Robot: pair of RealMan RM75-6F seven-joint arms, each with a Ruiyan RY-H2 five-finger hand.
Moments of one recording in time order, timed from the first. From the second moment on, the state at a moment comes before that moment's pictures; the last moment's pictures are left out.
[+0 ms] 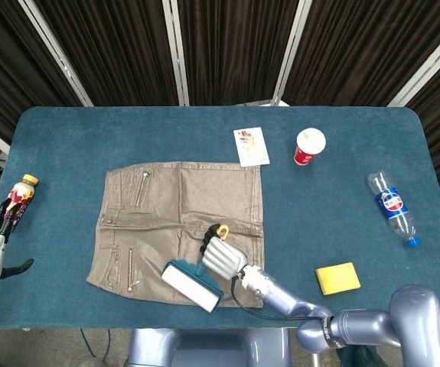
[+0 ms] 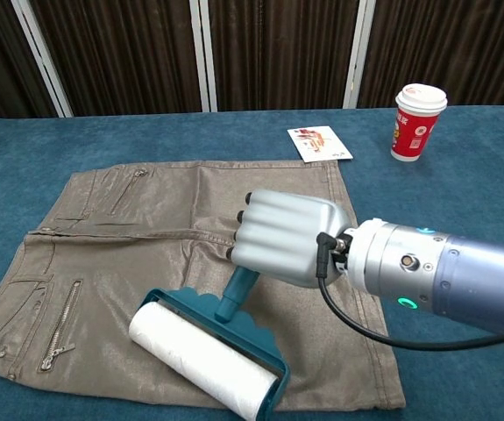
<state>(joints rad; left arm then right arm) -0.13 -1.08 -0.07 -1.78 1.36 1.43 0.26 0.90 -1.72 0.05 -1.48 -1.31 0.88 -1.26</state>
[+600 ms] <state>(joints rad) -0.13 -1.08 -0.07 -1.79 1.36 1.42 0.26 0.87 -1.65 0.08 -1.34 -1.21 0.96 -1.27</state>
